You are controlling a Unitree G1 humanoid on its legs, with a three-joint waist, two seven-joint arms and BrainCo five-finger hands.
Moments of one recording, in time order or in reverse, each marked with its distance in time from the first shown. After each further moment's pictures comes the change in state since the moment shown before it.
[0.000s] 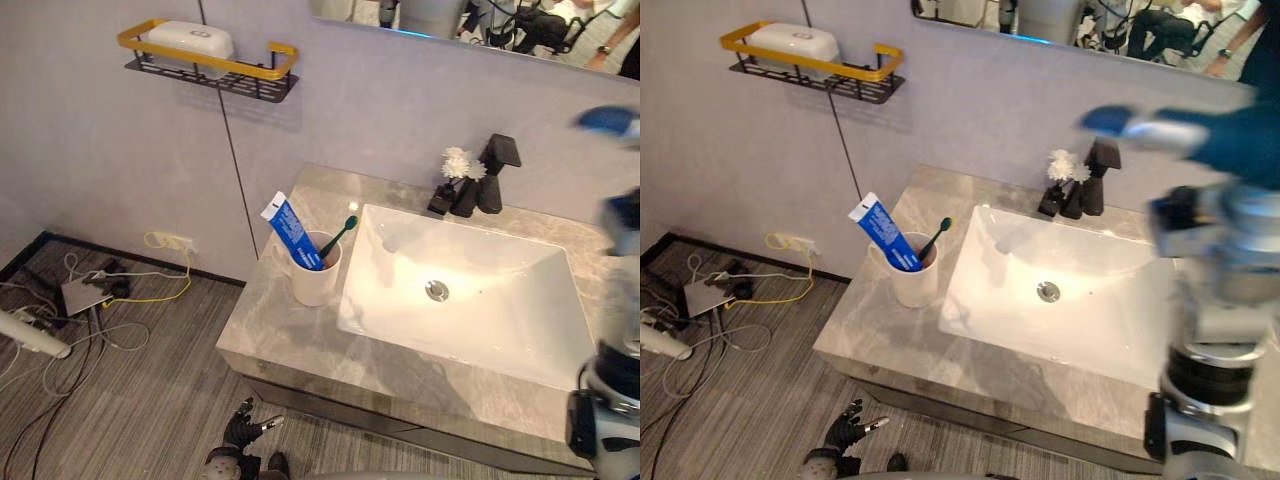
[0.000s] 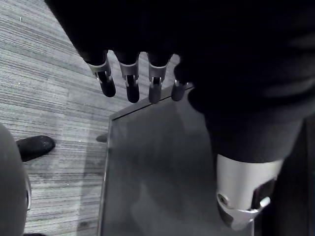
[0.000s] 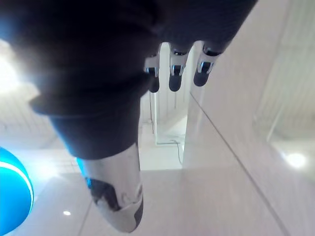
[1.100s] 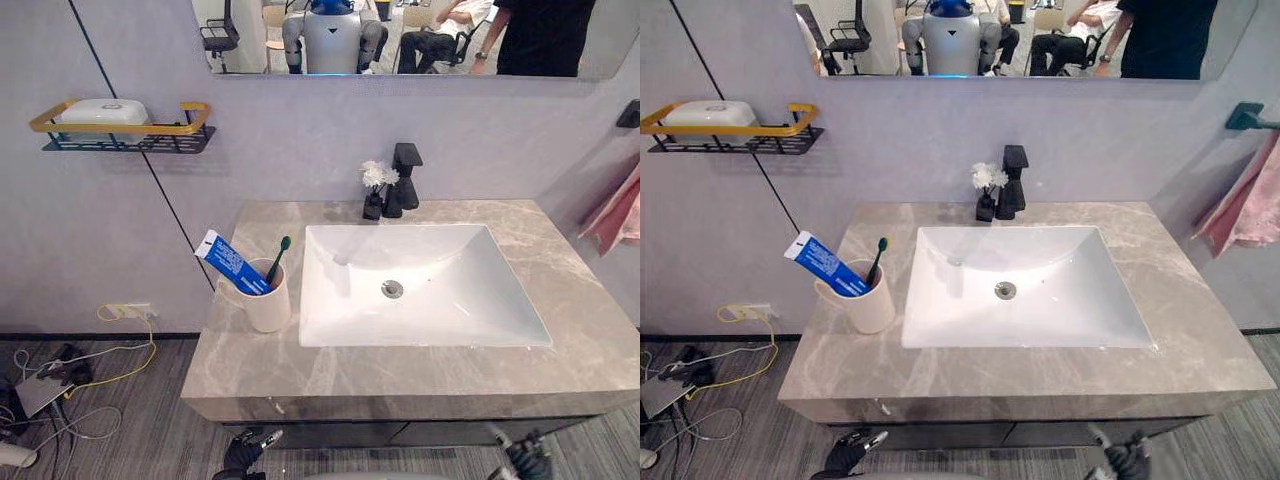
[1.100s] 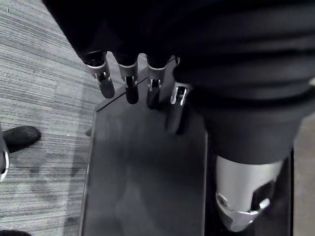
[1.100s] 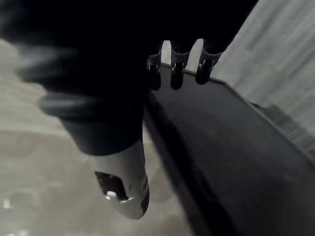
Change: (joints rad) left arm 0.029 -0.099 0.137 0.010 -0.060 0.042 0.014; right arm 0.781 0.743 0.193 1.108 0.018 0.305 -0.064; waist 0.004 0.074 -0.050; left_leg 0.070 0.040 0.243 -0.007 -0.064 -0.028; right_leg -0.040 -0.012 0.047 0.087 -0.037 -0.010
